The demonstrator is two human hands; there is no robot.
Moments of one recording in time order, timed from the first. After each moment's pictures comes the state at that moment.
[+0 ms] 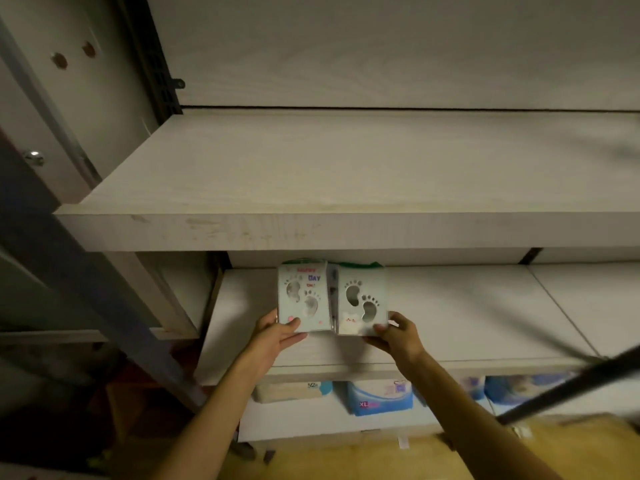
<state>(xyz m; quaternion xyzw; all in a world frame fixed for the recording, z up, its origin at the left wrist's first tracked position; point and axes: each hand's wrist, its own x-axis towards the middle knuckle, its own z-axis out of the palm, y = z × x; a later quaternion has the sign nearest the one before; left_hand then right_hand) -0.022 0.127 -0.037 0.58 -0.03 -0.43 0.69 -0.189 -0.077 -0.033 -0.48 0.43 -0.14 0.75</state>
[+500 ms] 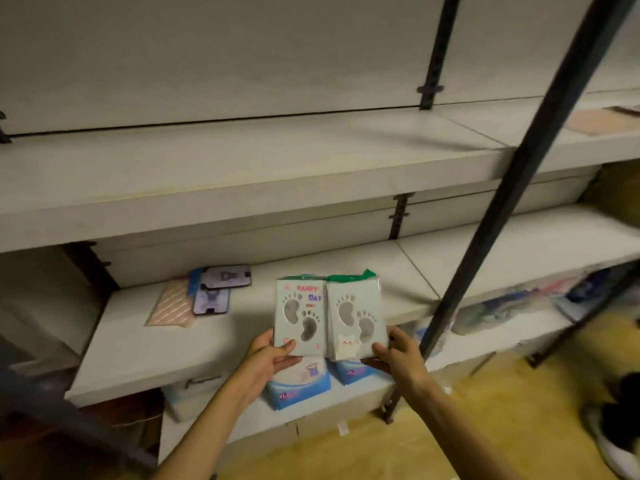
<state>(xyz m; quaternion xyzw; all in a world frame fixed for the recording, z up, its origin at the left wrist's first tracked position) -0.249 0.013 -0.019 0.61 -0.13 -0.49 0.61 -0.472 -0.139 -0.004 -0.51 0.41 -0.25 0.71</state>
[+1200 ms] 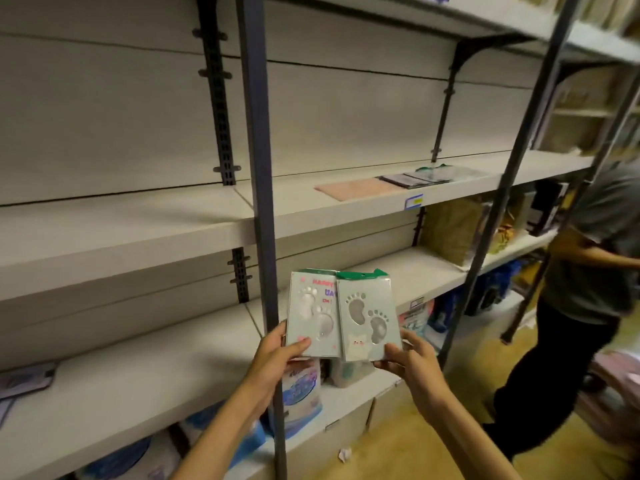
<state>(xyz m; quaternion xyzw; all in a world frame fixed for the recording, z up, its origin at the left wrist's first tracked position) -0.580 -0.249 0.118 0.54 -0.35 -0.47 0.60 -0.809 -0.343 0.113 -0.52 0.41 -0.42 0.62</state>
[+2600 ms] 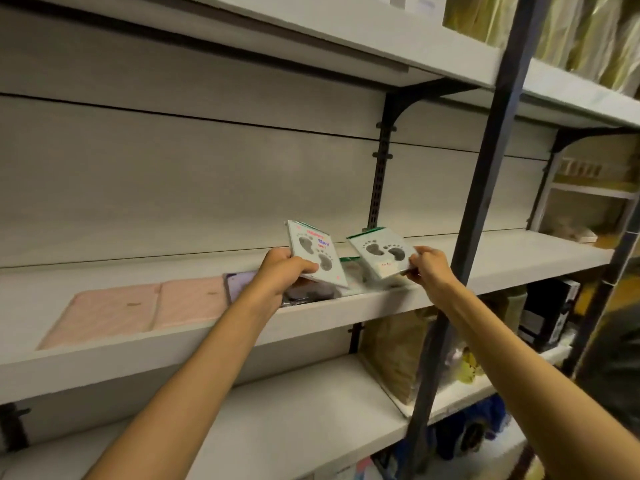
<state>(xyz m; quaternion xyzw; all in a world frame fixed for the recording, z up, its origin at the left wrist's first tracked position) -0.765 -0.848 0.331 0.62 -0.34 -0.31 0.64 -0.972 -1.027 0.329 -0.61 0.44 -0.43 0.49</state>
